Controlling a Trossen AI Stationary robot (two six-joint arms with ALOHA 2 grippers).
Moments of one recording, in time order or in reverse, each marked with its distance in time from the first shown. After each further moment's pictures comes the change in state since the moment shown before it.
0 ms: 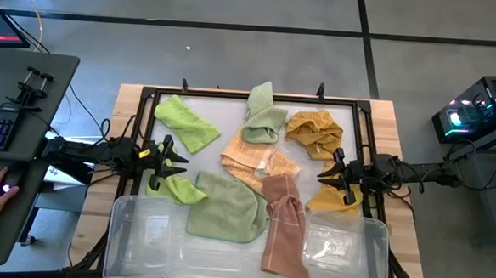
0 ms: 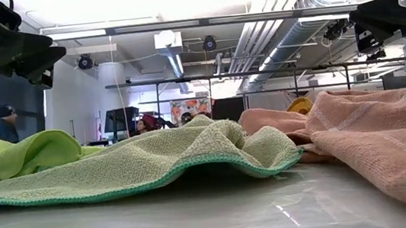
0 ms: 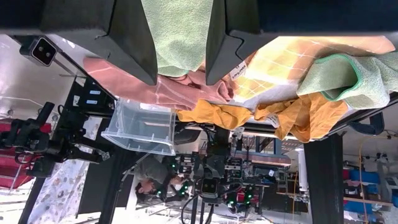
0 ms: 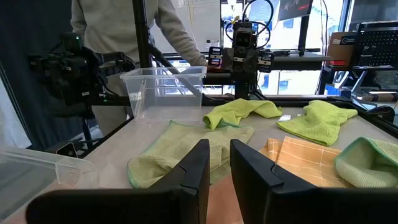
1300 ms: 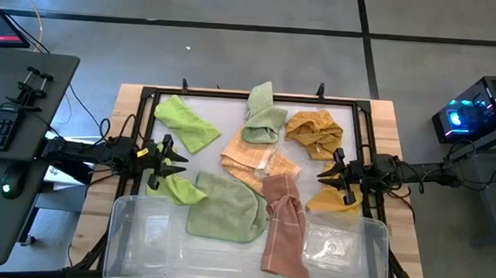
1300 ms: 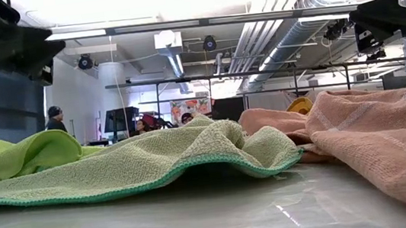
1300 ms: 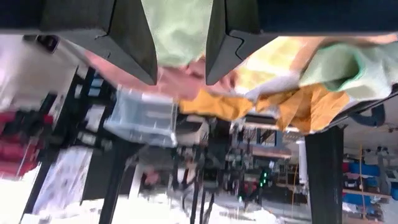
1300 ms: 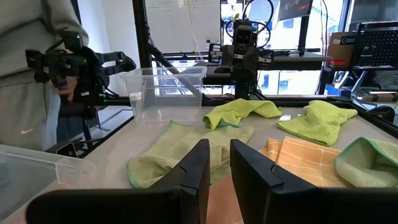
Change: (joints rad) left arm 0.000 0.000 0.000 0.058 -0.001 -0.028; right arm 0.000 0.000 0.000 0.000 0.000 0.000
